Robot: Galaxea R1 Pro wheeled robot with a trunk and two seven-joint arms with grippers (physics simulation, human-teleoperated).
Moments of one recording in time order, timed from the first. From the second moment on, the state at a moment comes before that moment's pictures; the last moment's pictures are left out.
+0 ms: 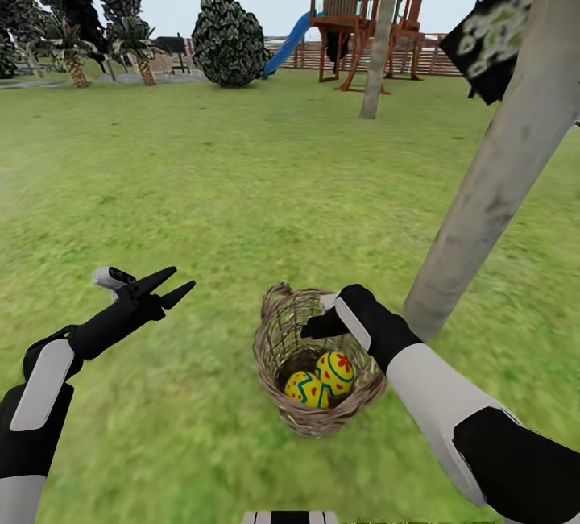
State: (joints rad) left arm -0.52 0.23 0.21 -1.40 1.10 1.00 -0.82; right arm -1.02 0.10 0.42 -0.64 -0.40 0.99 -0.03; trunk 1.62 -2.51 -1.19
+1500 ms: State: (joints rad) left arm -0.51 0.23 0.21 -1.37 1.10 1.00 -0.82; right arm -1.00 0.09 0.39 -0.57 -0.40 0.89 -0.22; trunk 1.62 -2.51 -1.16
